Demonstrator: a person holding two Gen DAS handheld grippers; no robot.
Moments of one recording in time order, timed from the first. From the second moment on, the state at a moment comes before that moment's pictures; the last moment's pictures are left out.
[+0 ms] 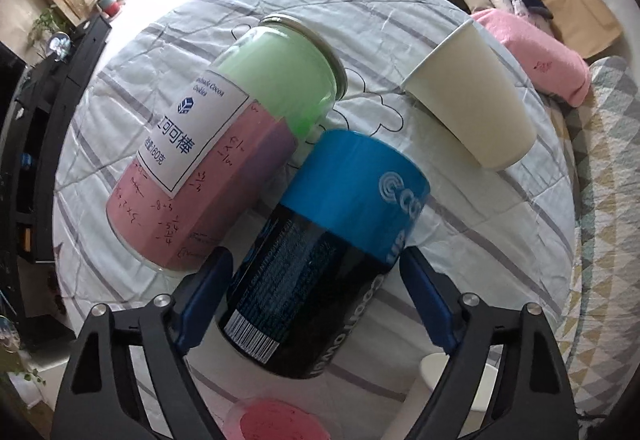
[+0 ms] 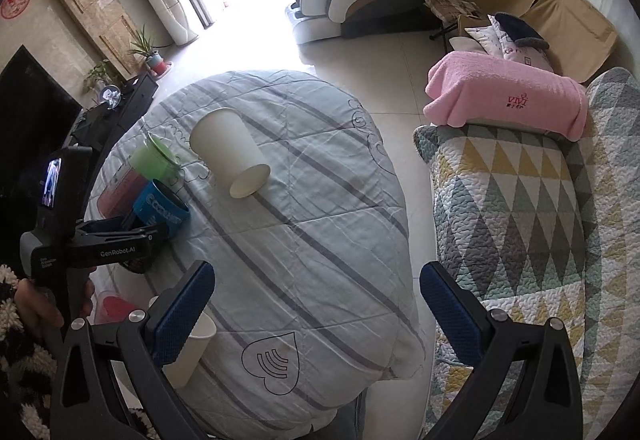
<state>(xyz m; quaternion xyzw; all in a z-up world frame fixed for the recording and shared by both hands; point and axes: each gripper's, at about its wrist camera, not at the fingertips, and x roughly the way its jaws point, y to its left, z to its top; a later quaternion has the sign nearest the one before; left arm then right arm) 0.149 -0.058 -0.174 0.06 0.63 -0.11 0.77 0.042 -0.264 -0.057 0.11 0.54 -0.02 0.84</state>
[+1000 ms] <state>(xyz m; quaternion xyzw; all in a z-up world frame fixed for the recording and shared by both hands) 0.114 -0.048 -0.145 -0.16 0.62 0.07 0.77 0.047 -0.278 -0.062 0.11 0.55 -0.01 0.83</state>
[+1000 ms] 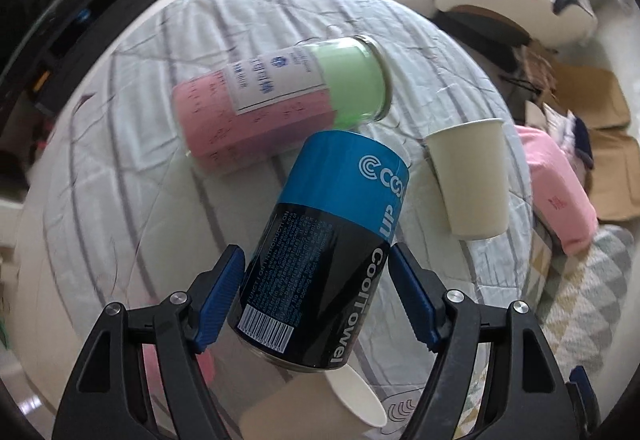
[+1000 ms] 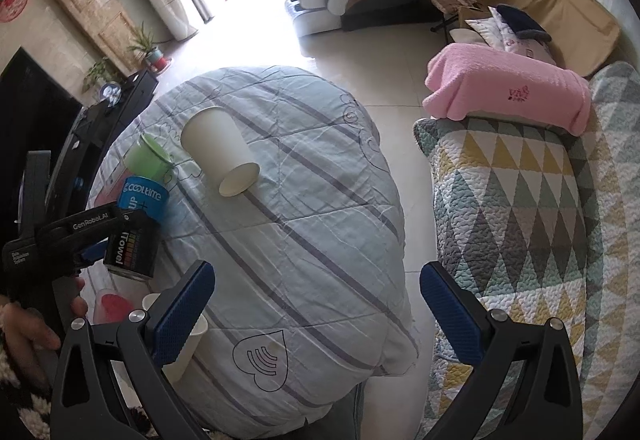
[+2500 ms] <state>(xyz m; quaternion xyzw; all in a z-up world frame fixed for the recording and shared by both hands) 0.089 -0.017 -0.067 -0.01 0.57 0.00 0.82 0.078 -0.205 -0.035 0.06 0.52 0.08 0.85</state>
